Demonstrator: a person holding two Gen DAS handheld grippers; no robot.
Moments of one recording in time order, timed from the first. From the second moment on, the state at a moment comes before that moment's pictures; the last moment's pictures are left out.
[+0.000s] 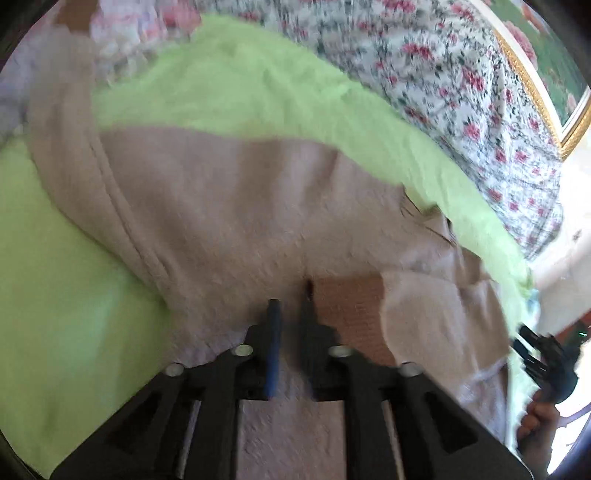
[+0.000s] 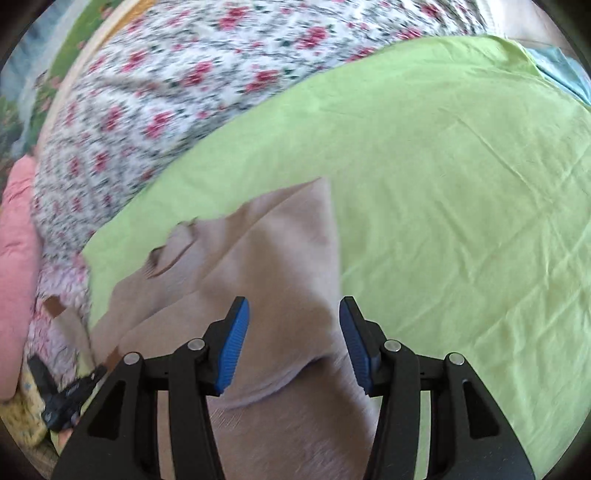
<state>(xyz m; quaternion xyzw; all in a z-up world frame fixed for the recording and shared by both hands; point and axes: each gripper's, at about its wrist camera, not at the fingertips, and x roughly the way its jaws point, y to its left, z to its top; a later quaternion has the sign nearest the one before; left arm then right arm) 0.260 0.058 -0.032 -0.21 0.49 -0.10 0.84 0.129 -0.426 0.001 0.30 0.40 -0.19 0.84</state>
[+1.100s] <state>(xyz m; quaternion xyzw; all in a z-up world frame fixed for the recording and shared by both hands) 0.260 -0.002 0.000 -0.15 0.43 -0.17 0.87 0.124 -0.423 0.007 0.31 0.39 -0.18 0.85</state>
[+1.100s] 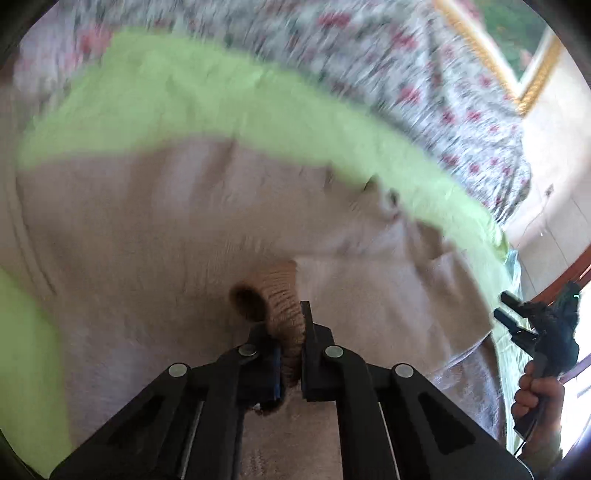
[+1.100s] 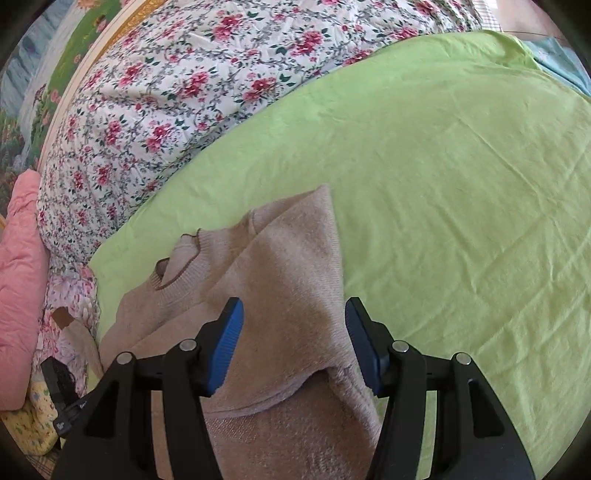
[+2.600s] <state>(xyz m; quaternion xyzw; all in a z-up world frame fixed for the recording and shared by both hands) 0.270 0.167 0.014 -0.17 0.43 0.05 0.89 0.109 -0.291 0.007 0.26 0.44 -0.07 0.86</state>
